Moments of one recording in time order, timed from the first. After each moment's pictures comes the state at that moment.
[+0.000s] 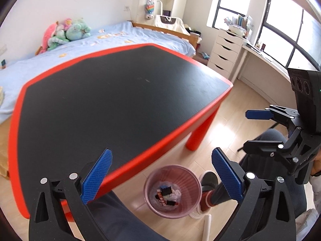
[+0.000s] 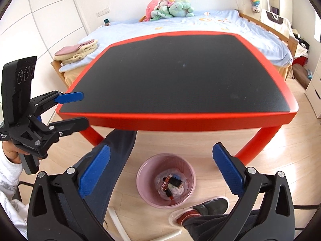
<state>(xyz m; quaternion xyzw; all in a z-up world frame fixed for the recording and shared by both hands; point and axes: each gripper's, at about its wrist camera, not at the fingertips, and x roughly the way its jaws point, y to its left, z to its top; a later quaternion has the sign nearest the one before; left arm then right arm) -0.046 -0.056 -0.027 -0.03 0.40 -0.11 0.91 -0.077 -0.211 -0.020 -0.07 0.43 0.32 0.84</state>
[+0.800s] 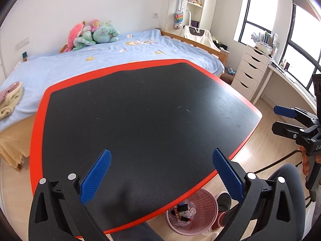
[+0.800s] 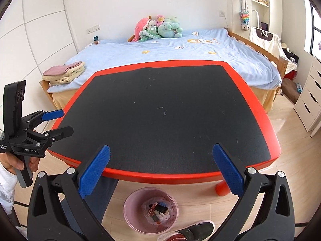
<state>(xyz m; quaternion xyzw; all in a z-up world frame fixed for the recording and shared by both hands) -0.003 -0.008 0.001 -0.05 0.38 -0.03 0.92 -0.009 -0.196 0.035 -0.07 0.37 0.28 0.88</state>
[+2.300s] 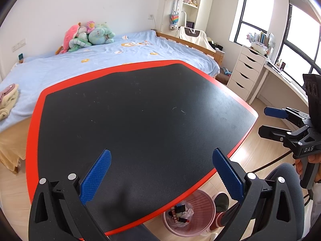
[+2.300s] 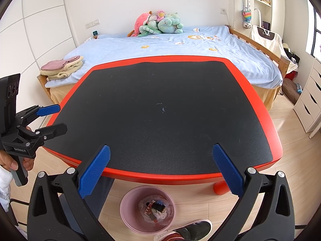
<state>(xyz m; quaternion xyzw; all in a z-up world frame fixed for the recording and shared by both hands) -0.003 -0.012 0.005 -0.06 0.37 -0.04 0.93 -0.003 -0.187 0.024 -0.08 0.39 0.28 0.88</state>
